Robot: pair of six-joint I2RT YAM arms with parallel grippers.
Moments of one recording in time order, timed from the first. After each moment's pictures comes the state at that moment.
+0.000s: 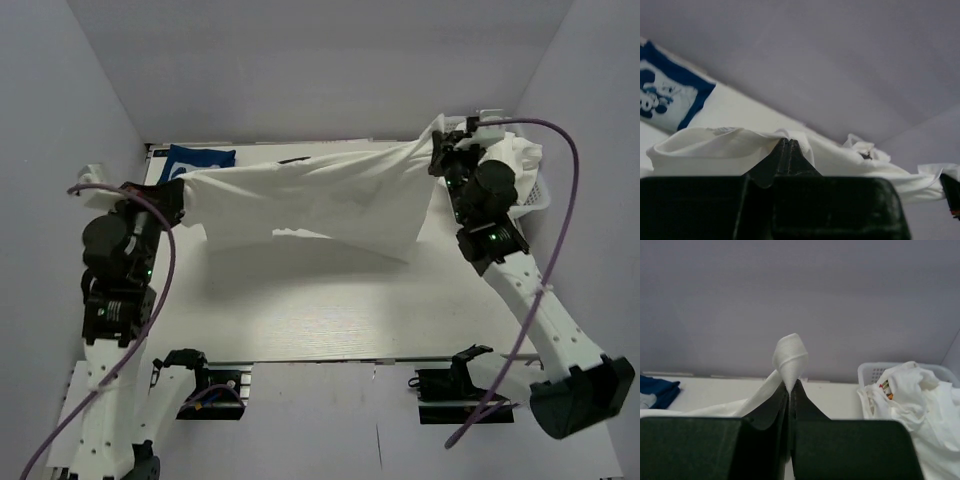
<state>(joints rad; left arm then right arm) -0.07 0.70 1.08 -0.35 -0.07 -0.69 0.39 1.12 1.08 0.20 0.23 0.03</state>
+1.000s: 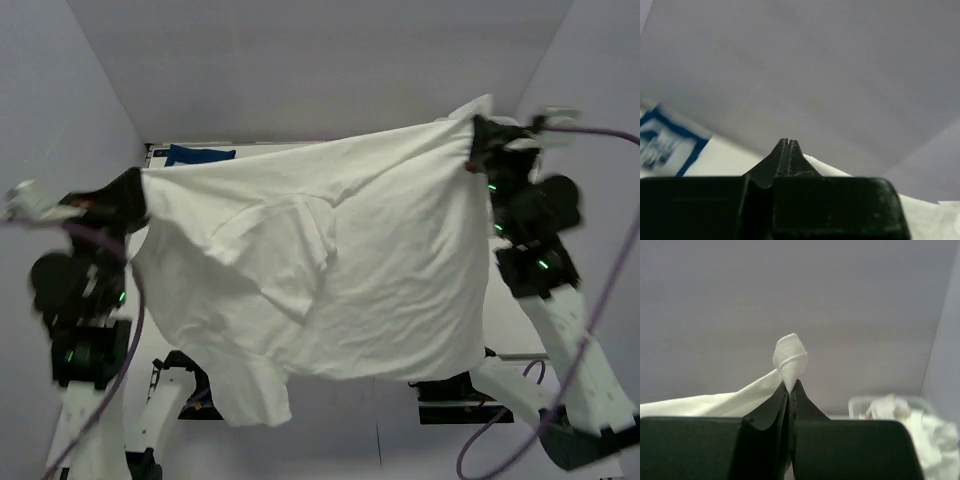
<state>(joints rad) -0.07 0.59 1.37 -0.40 -0.16 -0.65 0.39 0.87 1.31 0.00 0.25 0.03</state>
